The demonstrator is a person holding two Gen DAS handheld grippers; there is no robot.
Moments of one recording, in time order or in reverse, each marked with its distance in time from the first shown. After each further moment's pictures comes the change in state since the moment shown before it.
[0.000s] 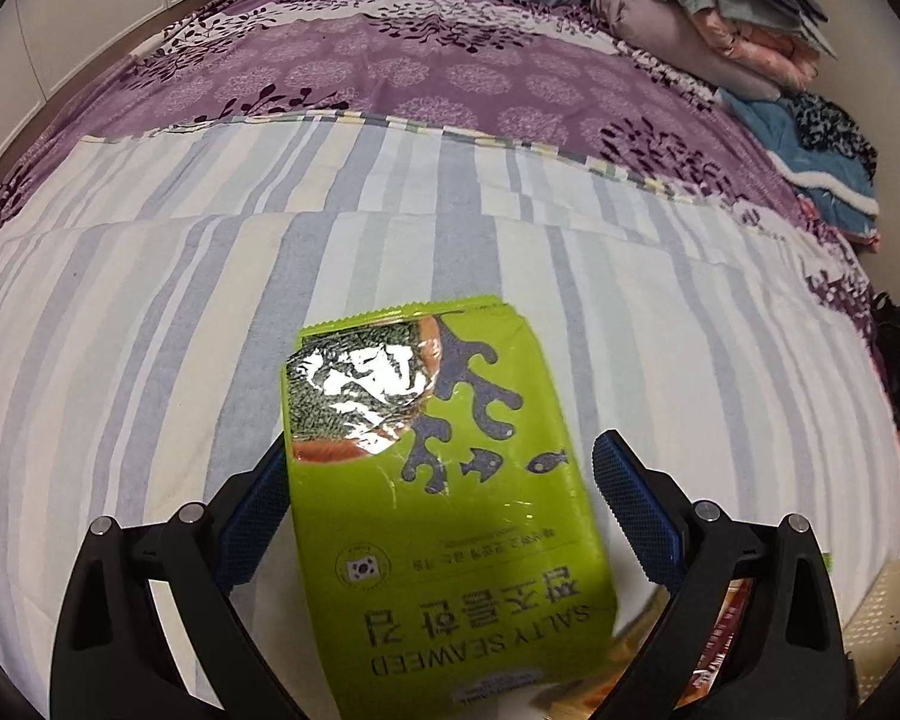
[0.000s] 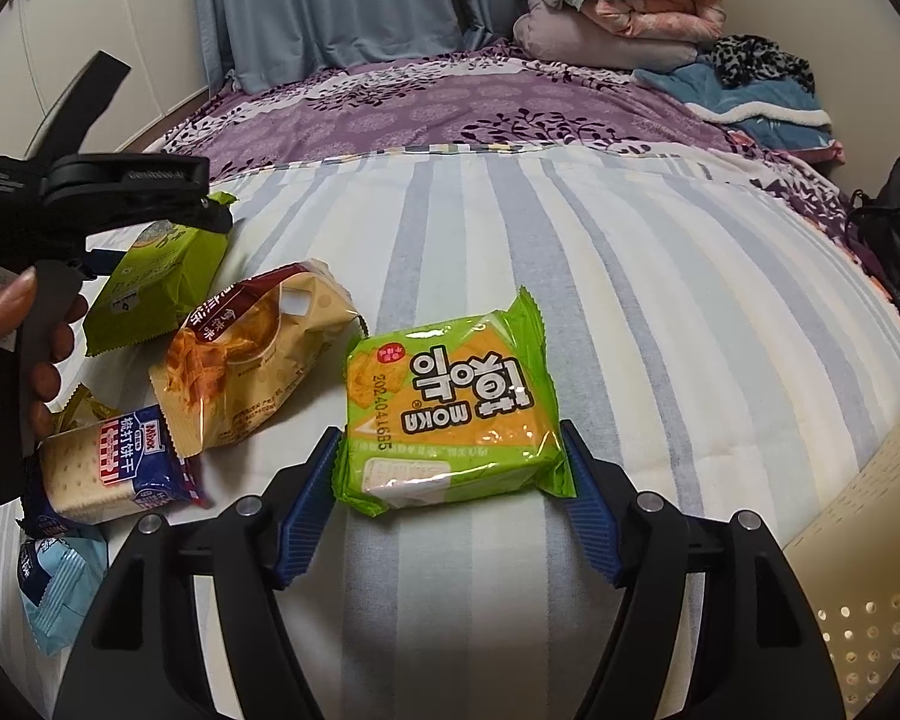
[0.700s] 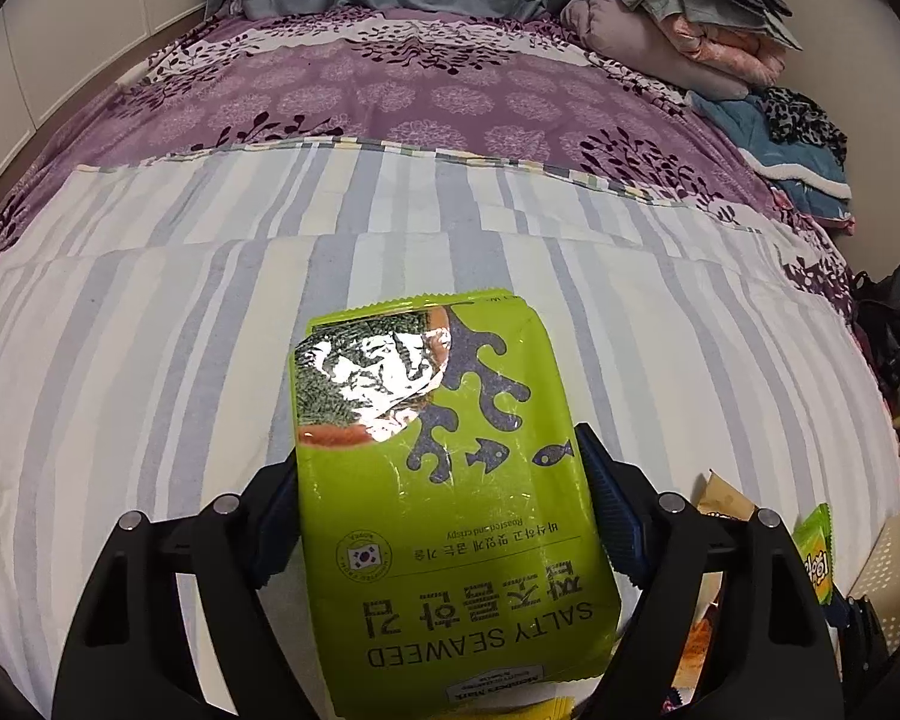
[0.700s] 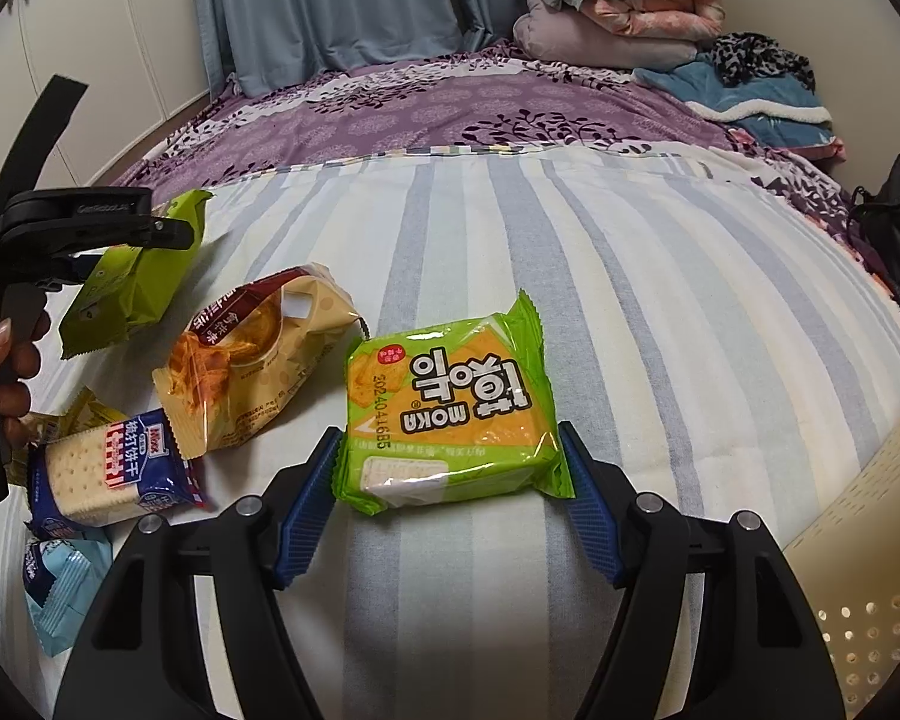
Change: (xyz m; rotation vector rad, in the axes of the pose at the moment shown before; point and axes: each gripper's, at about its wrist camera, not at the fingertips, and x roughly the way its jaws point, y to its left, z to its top) left arm -0.031 0.021 -0.007 0.066 -0.069 -0.055; right arm -0.004 -0.004 0.001 0.029 -0.006 0.027
